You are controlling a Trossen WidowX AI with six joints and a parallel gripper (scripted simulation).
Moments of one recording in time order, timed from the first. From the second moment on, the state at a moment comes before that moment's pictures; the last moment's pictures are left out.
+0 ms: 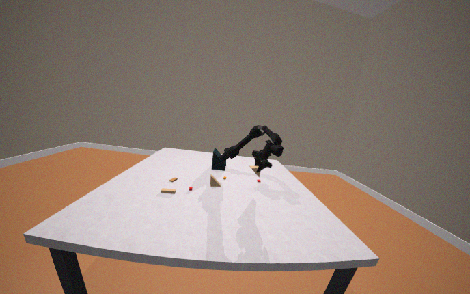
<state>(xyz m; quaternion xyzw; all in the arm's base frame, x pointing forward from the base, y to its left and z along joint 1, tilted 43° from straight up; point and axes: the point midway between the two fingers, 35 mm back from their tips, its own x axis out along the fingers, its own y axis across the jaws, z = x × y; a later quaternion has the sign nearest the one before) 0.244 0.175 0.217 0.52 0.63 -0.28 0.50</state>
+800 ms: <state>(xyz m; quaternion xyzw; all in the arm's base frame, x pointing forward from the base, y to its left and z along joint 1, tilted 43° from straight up) 0.291 0.091 0.171 0.51 0.62 -0.29 0.51</state>
